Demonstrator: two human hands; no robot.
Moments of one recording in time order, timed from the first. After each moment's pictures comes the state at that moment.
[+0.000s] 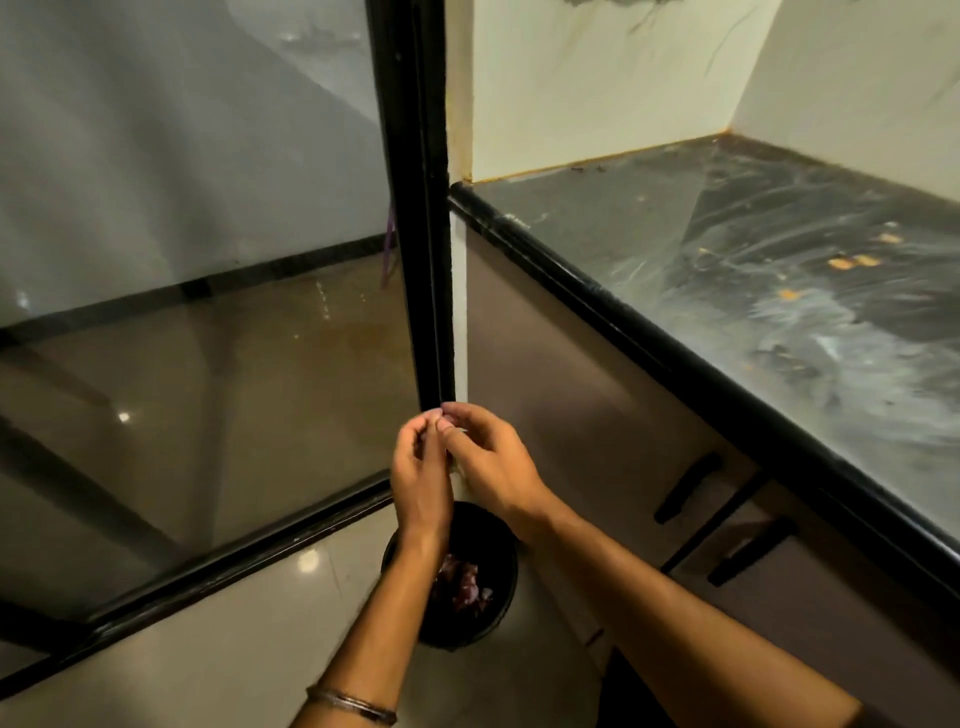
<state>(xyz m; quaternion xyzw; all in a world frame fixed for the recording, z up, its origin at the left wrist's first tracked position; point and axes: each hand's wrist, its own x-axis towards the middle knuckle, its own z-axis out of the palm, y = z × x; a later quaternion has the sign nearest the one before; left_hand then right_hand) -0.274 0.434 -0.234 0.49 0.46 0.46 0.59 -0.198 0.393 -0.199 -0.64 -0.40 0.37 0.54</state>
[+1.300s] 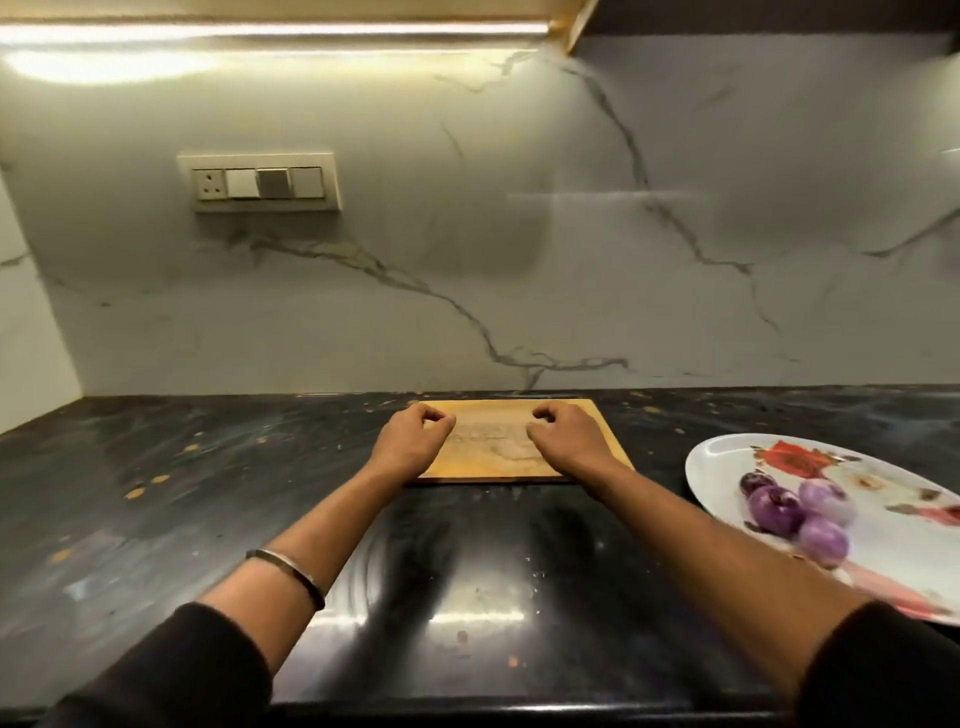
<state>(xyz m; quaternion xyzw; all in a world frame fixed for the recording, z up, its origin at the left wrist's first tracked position) 0.083 0.031 0.024 0.89 -0.03 0.10 0.44 0.062 -0.181 0.031 -0.92 0.01 -0.14 0.37</state>
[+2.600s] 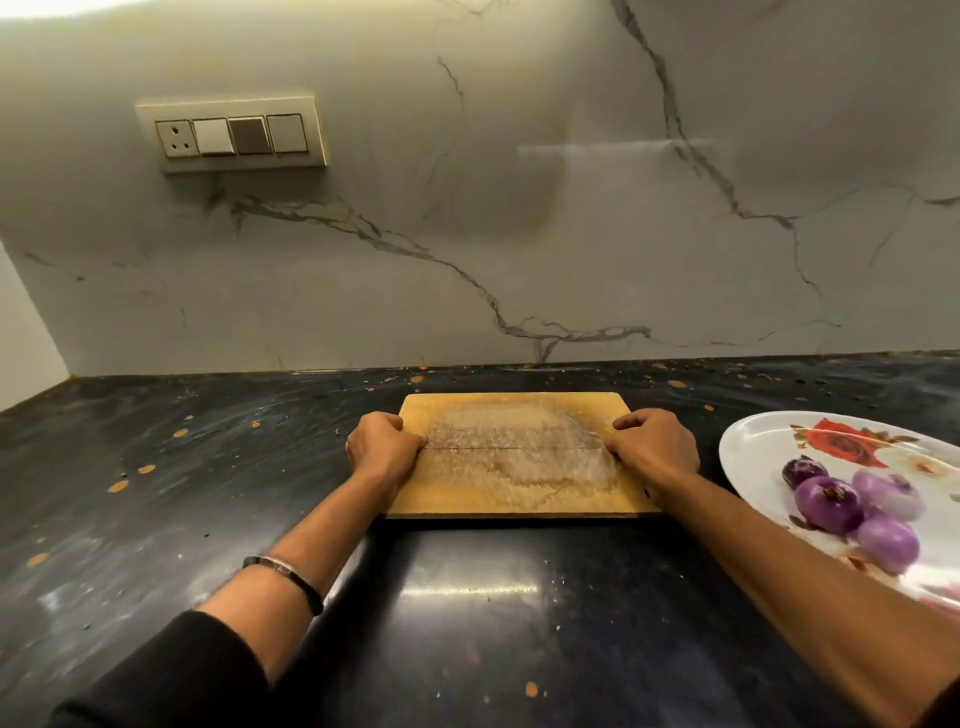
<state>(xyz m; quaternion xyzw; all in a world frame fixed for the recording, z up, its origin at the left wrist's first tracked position) 0.117 0.050 -0.015 0.85 0.15 0.12 0.48 0.092 -0.249 -0.015 -0.88 0.21 -0.15 0.40</state>
